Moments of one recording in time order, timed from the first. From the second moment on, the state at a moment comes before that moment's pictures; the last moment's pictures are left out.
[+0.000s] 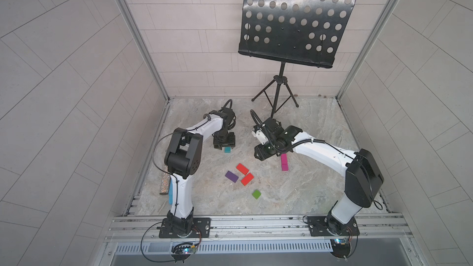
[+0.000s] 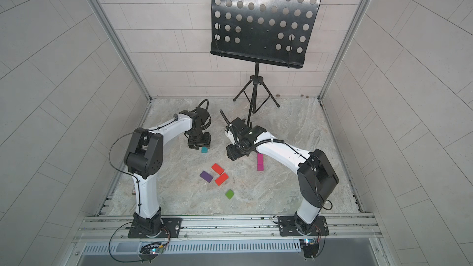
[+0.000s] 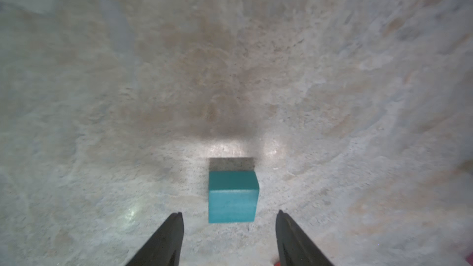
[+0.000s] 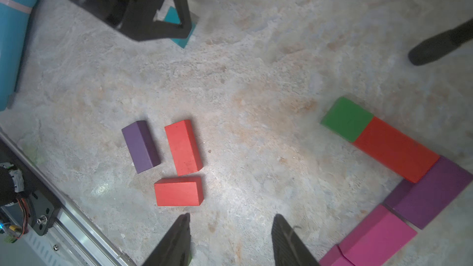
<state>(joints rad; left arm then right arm) -0.32 1.99 1.50 -1.02 0.10 -0.41 0.72 1.67 1.32 -0.75 -0.16 0.21</state>
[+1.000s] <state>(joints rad) 0.15 1.57 1.15 -0.92 0.34 -0.46 0.92 2.11 1.63 -0.91 -0.06 0.08</state>
